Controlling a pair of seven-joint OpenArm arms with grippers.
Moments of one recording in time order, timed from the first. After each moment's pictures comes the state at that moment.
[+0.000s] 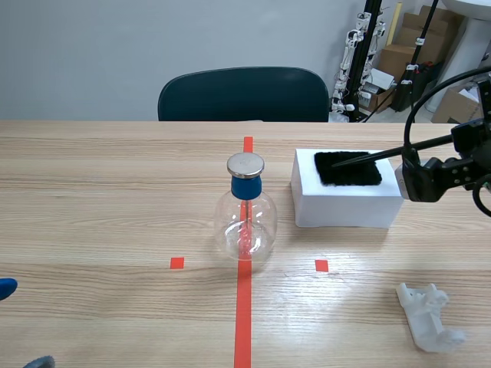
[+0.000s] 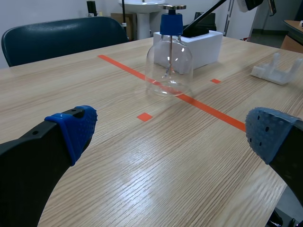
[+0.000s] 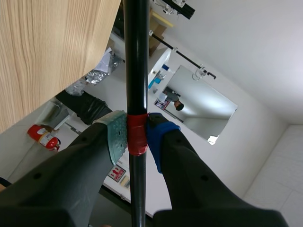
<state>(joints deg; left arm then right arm) 26.9 -28.9 -4.5 53.9 25.4 -37.5 -87.1 5.9 48.6 -34.6 85.3 -59.7 7.7 -27.4</state>
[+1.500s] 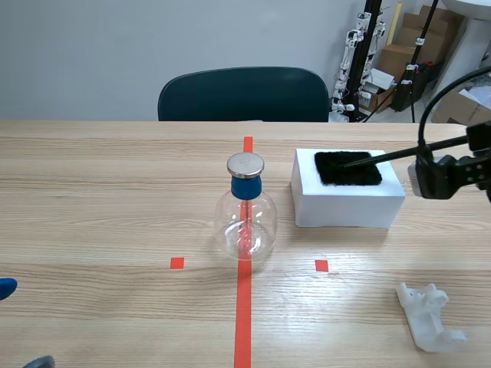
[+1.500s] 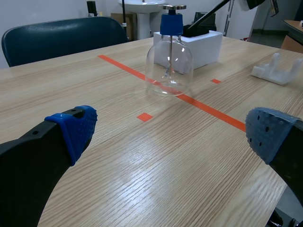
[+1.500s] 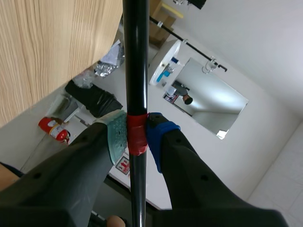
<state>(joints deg) 26.9 -28.9 -4.5 53.9 25.4 -37.5 -87.1 6.5 51.7 -34.6 83.6 -55.9 7.6 -27.4</state>
